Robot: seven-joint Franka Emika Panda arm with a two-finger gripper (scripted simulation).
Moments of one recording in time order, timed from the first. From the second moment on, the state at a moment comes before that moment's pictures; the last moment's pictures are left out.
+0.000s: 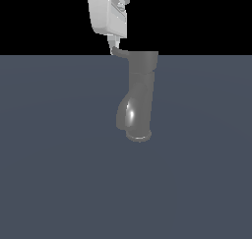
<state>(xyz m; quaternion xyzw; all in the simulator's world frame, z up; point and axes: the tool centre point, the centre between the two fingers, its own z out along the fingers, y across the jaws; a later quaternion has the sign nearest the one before) 0.012 0.034 0.297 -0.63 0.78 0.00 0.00</state>
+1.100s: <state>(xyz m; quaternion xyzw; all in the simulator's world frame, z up) -0.051 0.030 0.297 -0.63 0.77 0.00 0.00</state>
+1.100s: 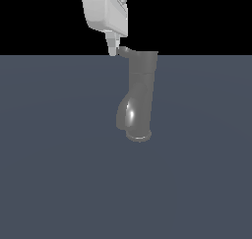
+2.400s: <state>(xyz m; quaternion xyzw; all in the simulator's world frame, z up) -0.083 -0.017 0.297 -0.66 0.75 0.00 0.00</state>
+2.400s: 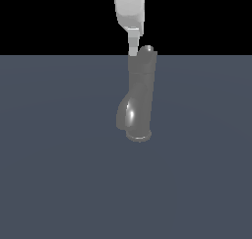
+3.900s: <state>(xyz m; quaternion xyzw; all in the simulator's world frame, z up) -0.009 -0.095 0.317 -0.65 0.76 -0.01 0.01</state>
